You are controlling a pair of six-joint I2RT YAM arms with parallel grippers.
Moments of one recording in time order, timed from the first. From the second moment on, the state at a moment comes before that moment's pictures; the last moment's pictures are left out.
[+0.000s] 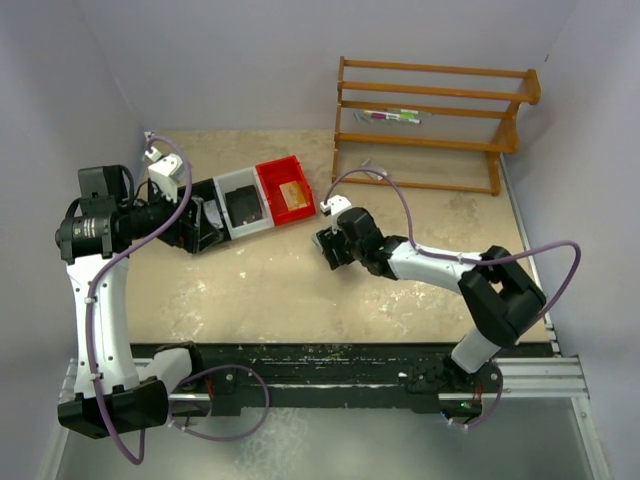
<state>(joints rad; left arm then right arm) 0.20 1.07 1.39 -1.17 0.76 0.35 0.75 1.64 0.91 -0.01 0.14 0.10</state>
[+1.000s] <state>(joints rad) 0.20 1.06 1.34 -1.04 0.93 0.02 1.09 1.50 1.18 0.18 0.14 0.04</state>
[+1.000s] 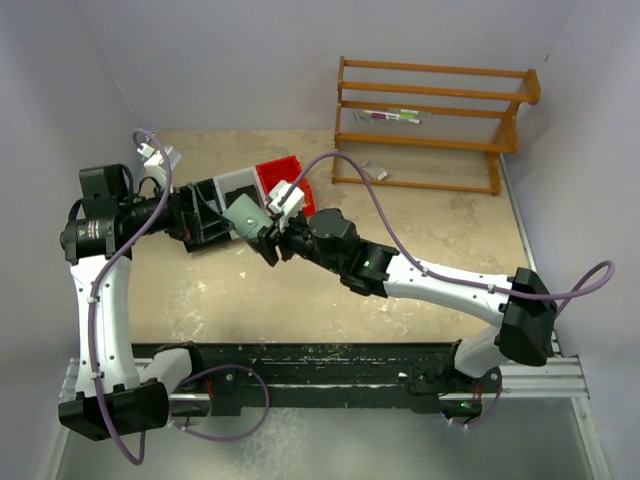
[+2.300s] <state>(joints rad) 0.21 1.08 1.30 -1.03 1.10 -0.07 1.16 1.52 1.19 0.26 0.11 0.00</state>
